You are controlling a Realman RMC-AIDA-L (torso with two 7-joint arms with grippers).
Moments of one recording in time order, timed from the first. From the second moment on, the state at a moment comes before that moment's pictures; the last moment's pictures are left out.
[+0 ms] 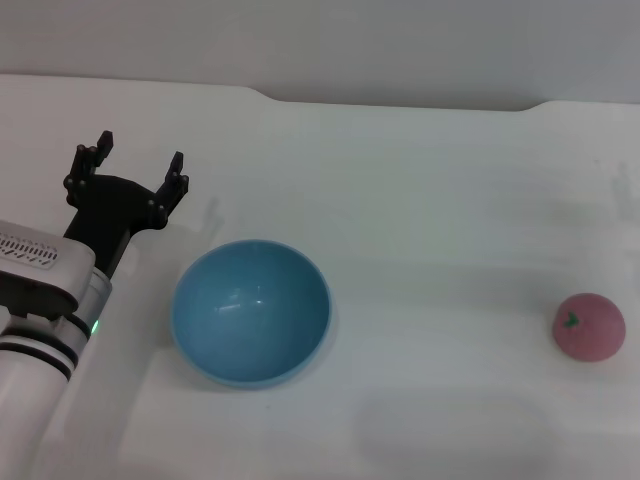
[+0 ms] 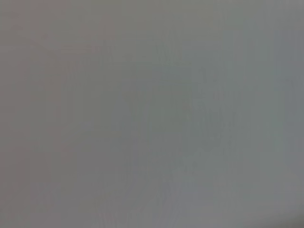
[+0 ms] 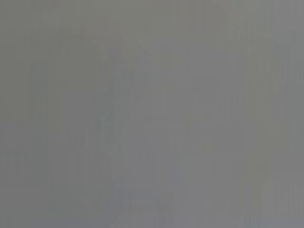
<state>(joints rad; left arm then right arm) -0.41 -2.07 -0.09 -0.33 1.50 1.21 0.27 0.59 2.08 -0.16 0.14 -1.02 -1.06 0.01</state>
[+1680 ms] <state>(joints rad) -0.41 -2.07 -0.17 -0.33 1.49 1.19 0.16 0.62 2.08 -0.15 0.14 -1.02 -1.00 0.01</state>
